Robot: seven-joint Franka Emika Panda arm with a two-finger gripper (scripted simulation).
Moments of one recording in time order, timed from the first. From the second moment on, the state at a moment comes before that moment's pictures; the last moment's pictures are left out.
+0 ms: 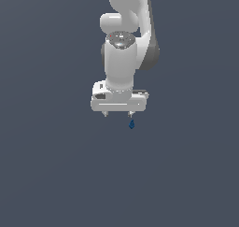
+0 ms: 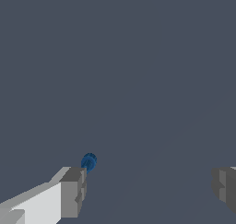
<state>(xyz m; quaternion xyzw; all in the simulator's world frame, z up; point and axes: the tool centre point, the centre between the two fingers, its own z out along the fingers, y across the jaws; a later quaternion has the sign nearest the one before) 0.016 -0.005 0.198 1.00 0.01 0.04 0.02</state>
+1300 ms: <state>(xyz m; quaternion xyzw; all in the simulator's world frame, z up) 0.003 -0.001 0.164 1.00 -0.02 0.02 0.01</state>
